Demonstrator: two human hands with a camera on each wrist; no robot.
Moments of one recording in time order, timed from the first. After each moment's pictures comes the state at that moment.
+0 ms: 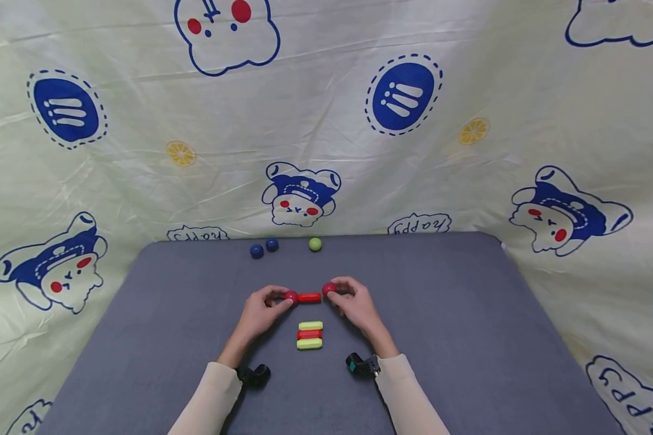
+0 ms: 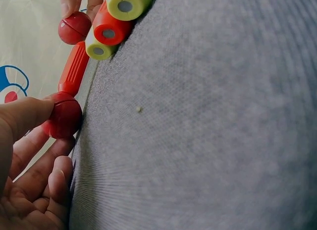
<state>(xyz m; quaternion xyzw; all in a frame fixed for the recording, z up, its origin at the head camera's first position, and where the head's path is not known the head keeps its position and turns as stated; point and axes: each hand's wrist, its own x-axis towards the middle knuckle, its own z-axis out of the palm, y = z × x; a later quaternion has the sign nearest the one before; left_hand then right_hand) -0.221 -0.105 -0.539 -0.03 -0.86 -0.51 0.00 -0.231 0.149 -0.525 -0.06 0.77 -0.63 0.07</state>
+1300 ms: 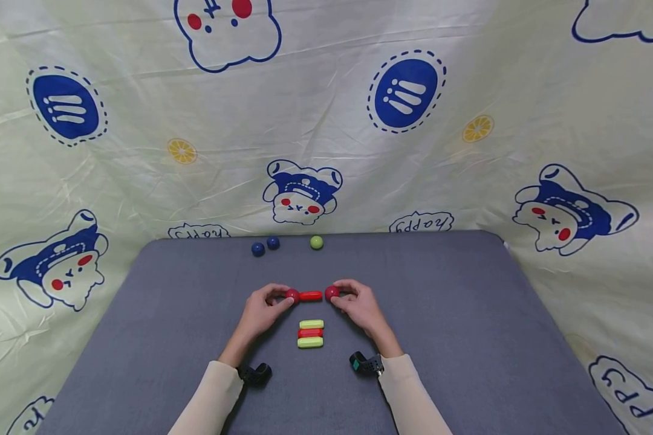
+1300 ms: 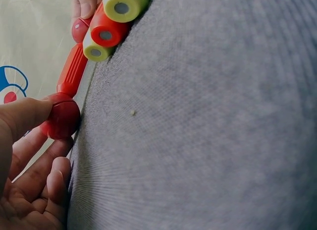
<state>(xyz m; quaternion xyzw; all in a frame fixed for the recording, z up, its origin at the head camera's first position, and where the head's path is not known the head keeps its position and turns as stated) -0.219 -0.102 -0.538 -0.04 -0.86 -0.51 0.03 -0.240 0.158 -0.548 -0.05 0.78 -0.62 0.07</state>
